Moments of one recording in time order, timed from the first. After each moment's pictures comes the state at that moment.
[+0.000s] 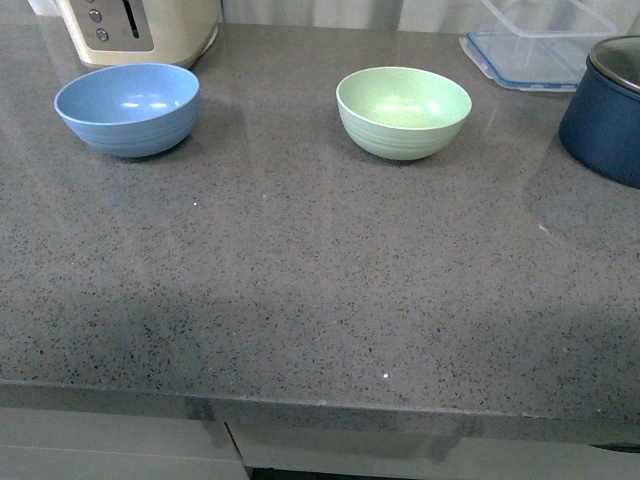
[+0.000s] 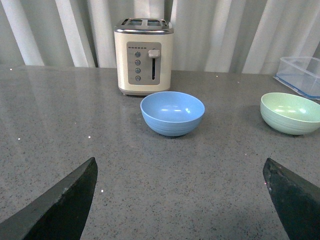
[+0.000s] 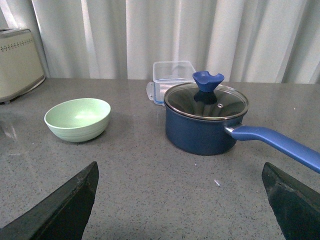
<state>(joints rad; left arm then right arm) 0.00 0.00 0.02 0.00 0.00 0.00 0.00 0.00 0.01 0.00 0.00 -0.01</state>
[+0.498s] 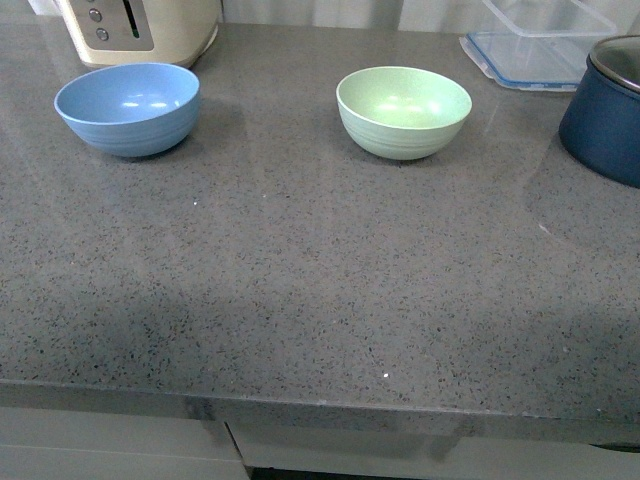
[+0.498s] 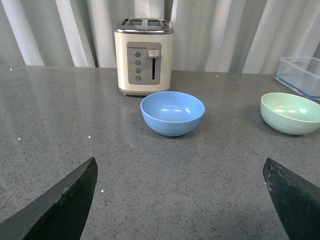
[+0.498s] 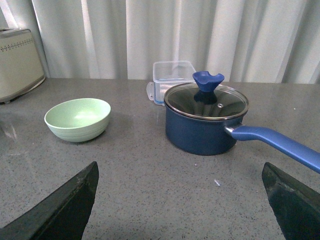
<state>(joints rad) 0.00 0.00 0.02 0.00 0.00 0.00 0.00 0.00 0.01 0.00 0.00 -0.01</state>
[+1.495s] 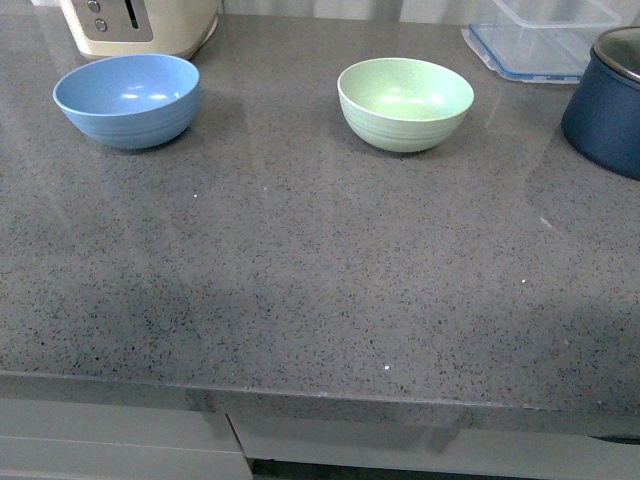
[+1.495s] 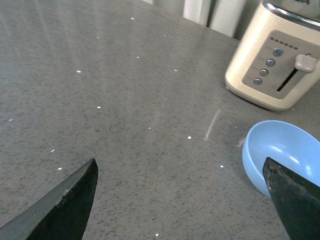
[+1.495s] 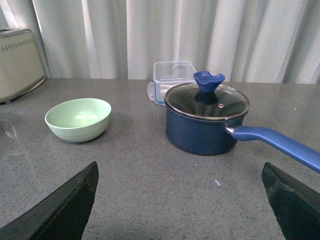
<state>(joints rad) 0.09 1.21 0.64 0.24 -0.34 -0.27 0.00 0.00 0.01 0.00 0.00 -0.01</state>
